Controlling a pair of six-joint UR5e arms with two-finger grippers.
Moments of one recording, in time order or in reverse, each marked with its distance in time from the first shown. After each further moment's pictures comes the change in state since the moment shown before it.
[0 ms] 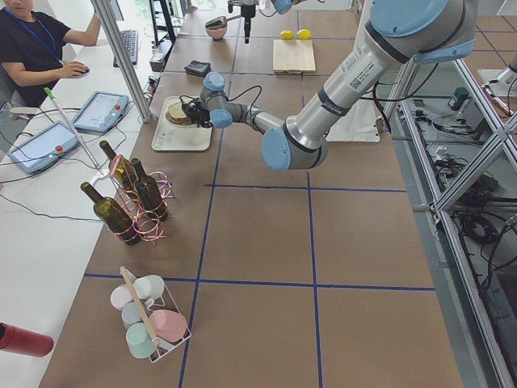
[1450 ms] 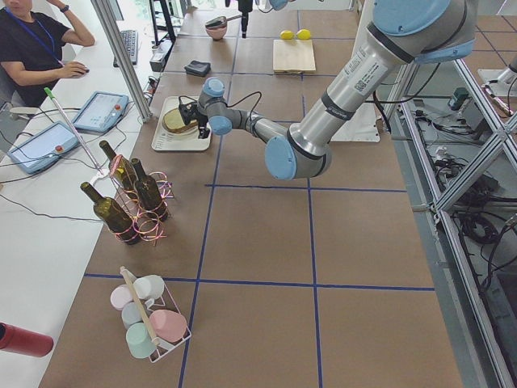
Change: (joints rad) left arm -0.047 0.117 -0.174 0.060 -0.052 0.285; right arm 0.061 -0.004 -0.022 0.000 0.058 -0.019
